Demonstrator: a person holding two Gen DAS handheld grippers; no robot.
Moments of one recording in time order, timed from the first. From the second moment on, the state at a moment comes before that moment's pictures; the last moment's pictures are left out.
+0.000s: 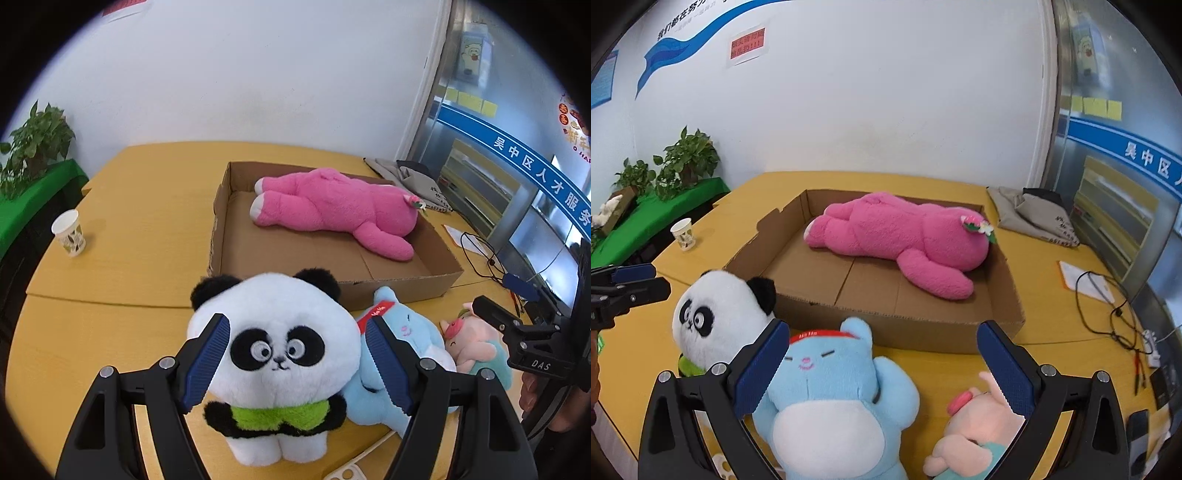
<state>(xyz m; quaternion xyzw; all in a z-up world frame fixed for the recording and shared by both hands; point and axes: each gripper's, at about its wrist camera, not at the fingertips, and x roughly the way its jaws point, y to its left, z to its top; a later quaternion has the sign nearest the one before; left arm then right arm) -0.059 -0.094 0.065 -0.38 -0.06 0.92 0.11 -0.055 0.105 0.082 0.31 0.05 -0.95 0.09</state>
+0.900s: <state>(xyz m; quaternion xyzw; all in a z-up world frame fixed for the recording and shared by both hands) -0.106 0.020 -0.018 -0.48 -0.08 0.86 0.13 -0.007 0.137 -0.009 0.37 0.01 -0.87 0.32</state>
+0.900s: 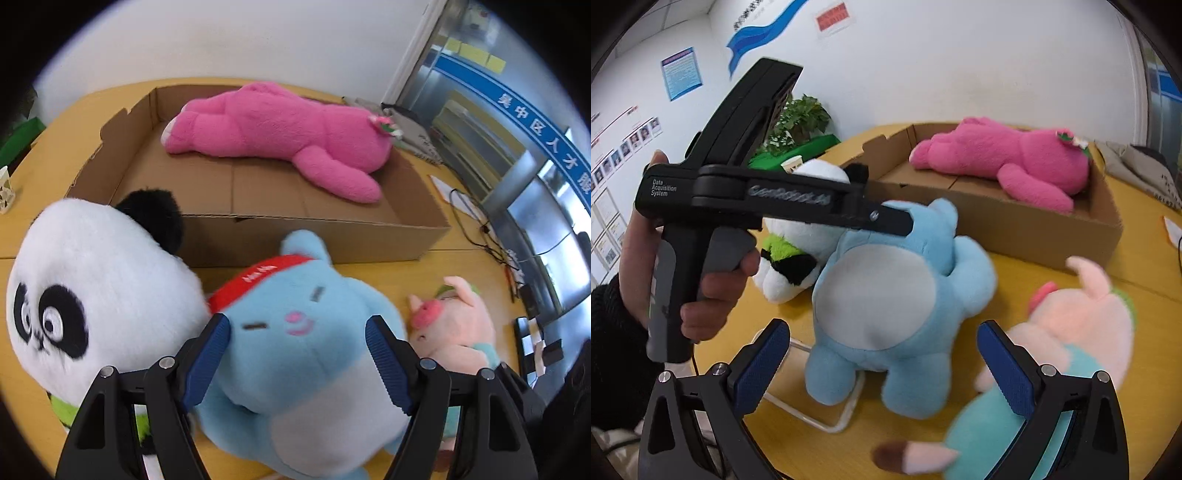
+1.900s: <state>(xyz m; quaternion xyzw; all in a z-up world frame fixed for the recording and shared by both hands) -0.102 0.037 -0.019 -0.48 -0.06 0.85 0.20 0.029 0.085 -0.041 0.34 0.09 -0.91 0.22</state>
